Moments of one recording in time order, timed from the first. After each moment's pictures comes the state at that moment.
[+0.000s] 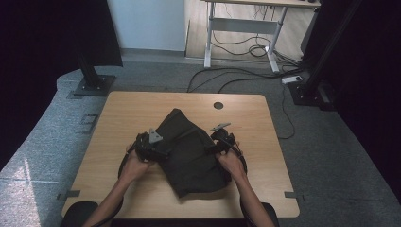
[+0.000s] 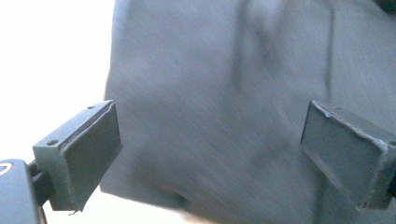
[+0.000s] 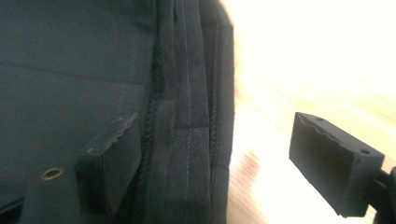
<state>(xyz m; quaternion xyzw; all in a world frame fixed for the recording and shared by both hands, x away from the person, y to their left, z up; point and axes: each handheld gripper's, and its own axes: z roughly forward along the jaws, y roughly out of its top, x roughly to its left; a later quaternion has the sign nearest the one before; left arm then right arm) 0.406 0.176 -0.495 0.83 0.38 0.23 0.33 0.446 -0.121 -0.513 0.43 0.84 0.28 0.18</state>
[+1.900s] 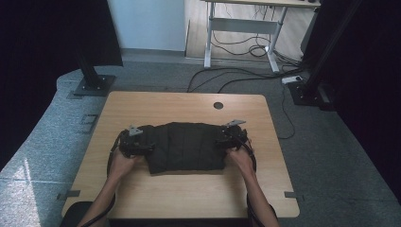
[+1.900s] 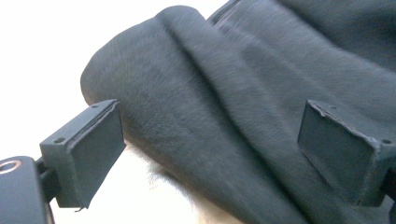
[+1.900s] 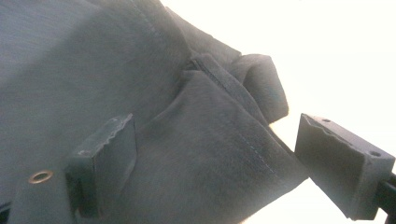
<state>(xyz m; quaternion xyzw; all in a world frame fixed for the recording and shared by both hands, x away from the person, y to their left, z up) 0.416 0.236 -0.515 0.79 0.46 0.22 0.34 0.456 -0.165 -0.508 0.45 0.81 0.31 0.22</state>
